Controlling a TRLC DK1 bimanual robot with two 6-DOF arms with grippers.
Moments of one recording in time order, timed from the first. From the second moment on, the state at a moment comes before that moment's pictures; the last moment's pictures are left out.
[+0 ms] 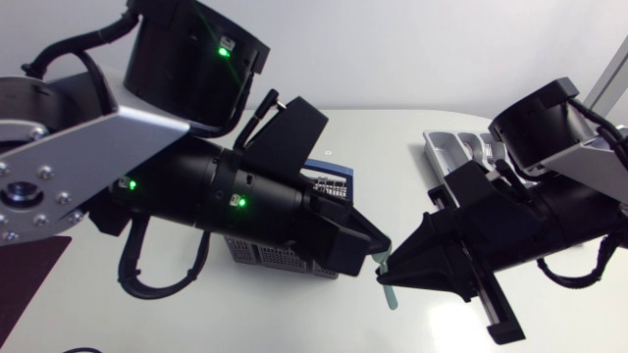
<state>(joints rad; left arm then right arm) -0.90 1.33 1.10 -0.40 0.54 -0.34 0.42 1.11 0.85 -0.84 -0.83 -0.79</state>
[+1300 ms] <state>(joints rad) -0.73 1.42 1.32 -0.74 0.17 -0.42 -0.30 1.27 0.85 -1.04 -0.71 -1.43</state>
